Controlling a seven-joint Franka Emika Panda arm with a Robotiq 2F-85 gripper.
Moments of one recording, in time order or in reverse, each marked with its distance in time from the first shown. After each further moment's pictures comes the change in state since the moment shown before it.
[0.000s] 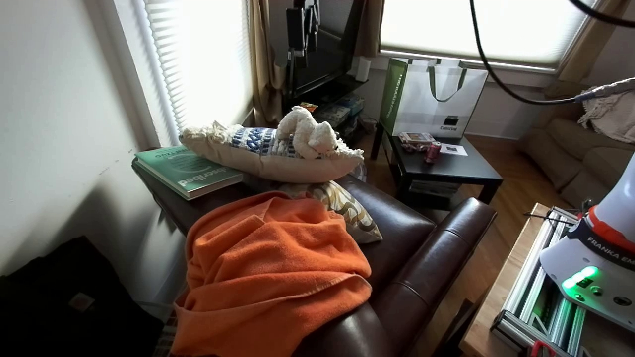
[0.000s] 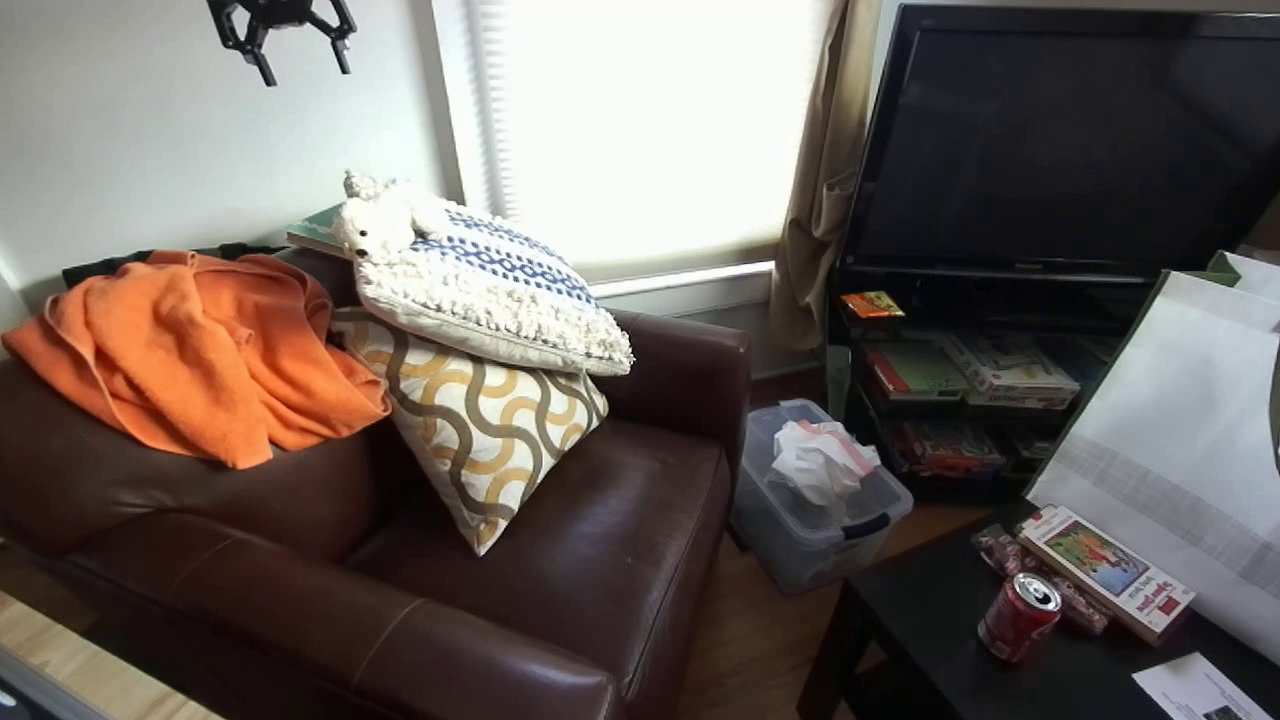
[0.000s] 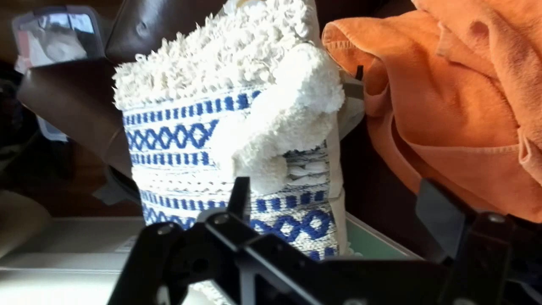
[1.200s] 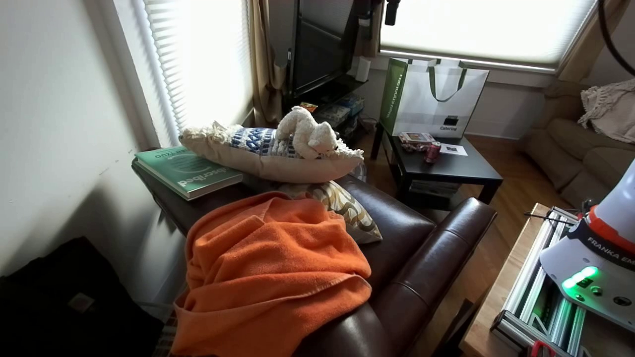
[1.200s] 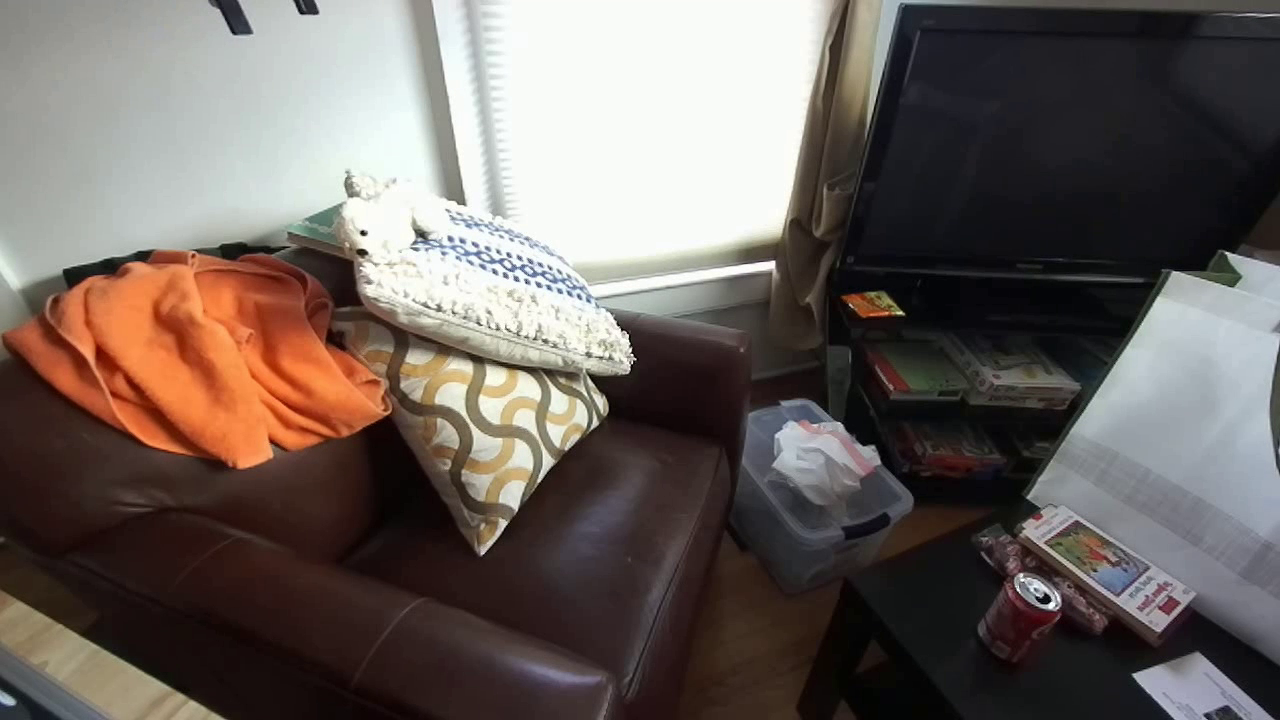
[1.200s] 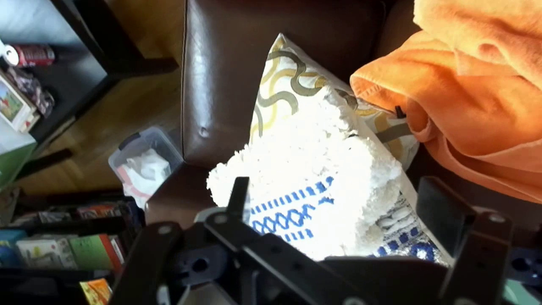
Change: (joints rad) arm -0.203 -0.476 0.073 -0.489 0.073 0.033 0.382
